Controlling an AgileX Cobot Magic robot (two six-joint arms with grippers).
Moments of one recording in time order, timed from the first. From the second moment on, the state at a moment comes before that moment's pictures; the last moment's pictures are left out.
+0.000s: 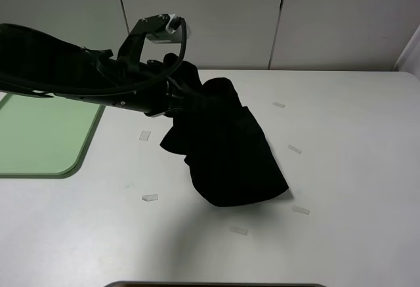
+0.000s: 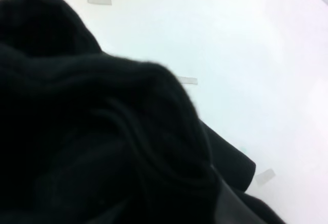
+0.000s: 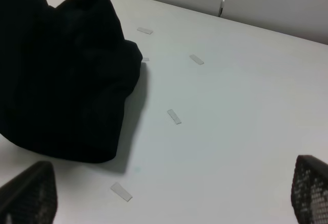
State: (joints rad) left arm -0.52 1.66 -0.81 -1.72 0.34 1.63; right arm 0.34 -0.01 -0.49 0.02 1.03 -0.04
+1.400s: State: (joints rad) left arm -0.69 2.03 -1.16 -1.73 0.32 2.12; right arm 0.34 -0.01 -0.49 0.02 1.03 -0.04
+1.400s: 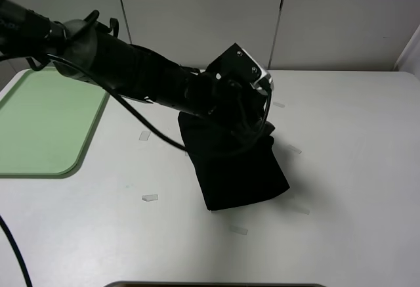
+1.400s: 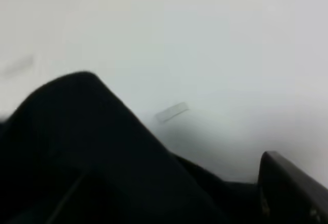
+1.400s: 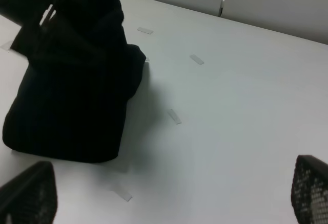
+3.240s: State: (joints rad) left arm -0.68 1.52 -0.71 -1.70 -0.11 2.09; right arm 0.34 -0.01 -0.49 0.03 1.03 -0.04
